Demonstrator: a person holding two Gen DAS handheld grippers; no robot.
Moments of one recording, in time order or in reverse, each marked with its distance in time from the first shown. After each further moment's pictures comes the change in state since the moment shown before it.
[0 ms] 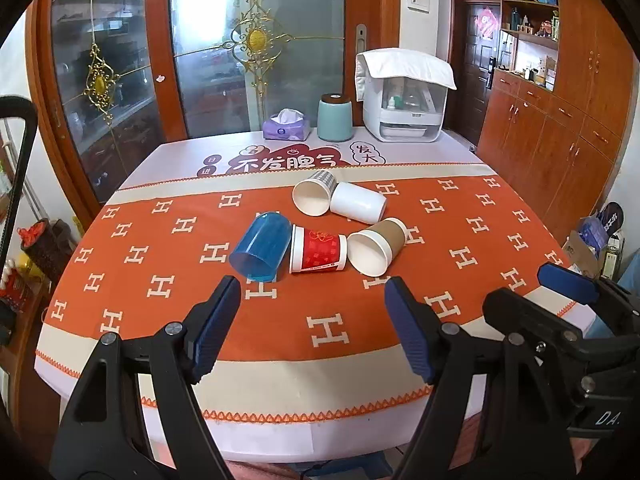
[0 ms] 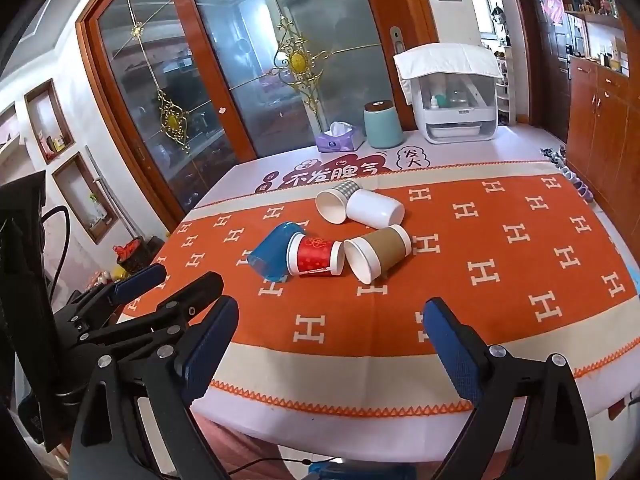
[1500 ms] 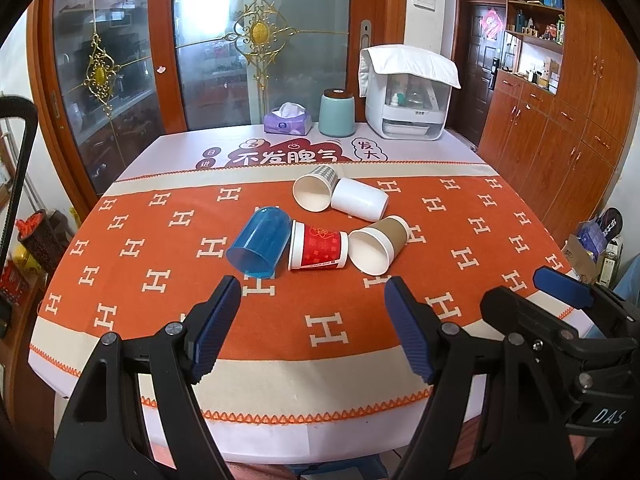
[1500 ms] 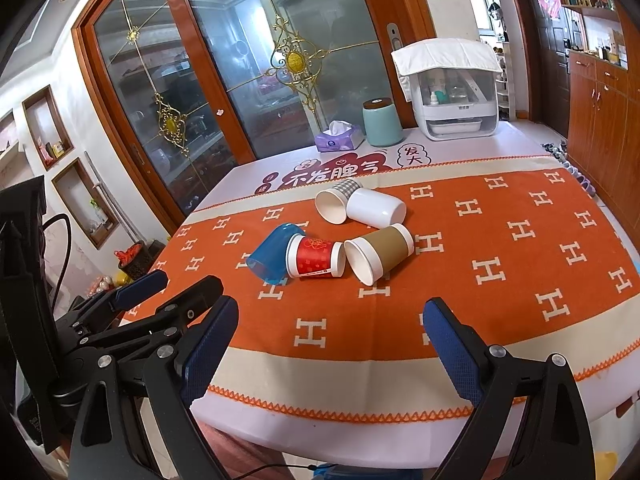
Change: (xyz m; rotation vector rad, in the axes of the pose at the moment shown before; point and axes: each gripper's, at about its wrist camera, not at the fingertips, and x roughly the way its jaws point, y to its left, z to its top) left arm 0.013 0.001 0.000 -0.020 0.017 0.000; right arm 0.018 -0.006 0.003 0.019 0.003 0.009
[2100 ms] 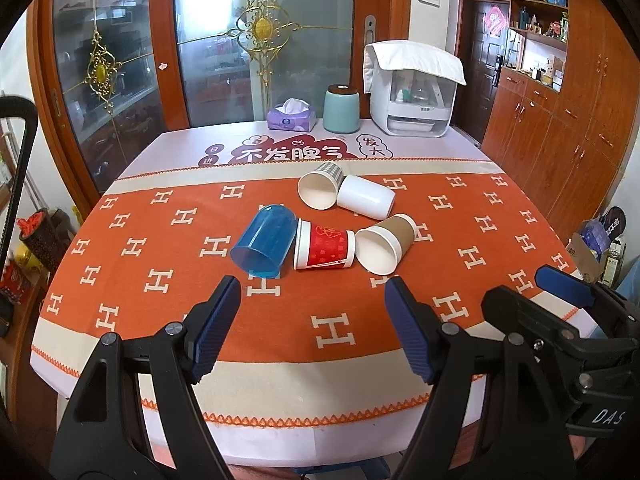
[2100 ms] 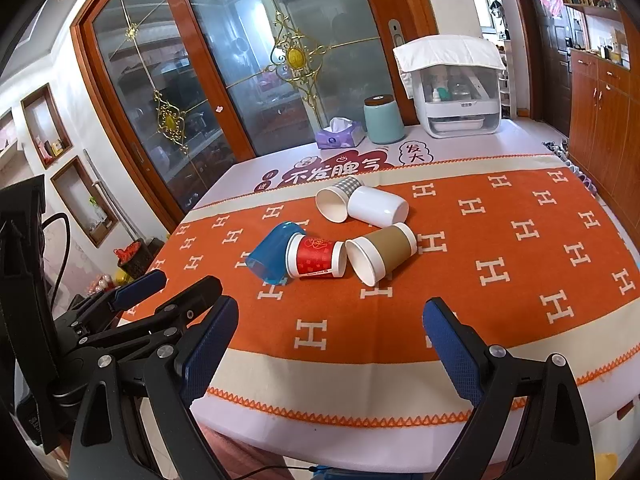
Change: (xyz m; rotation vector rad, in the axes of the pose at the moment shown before) left arm 0.009 0.007 0.001 -0.002 0.015 0.010; right arm 0.014 0.002 0.000 -0.002 0.009 0.000
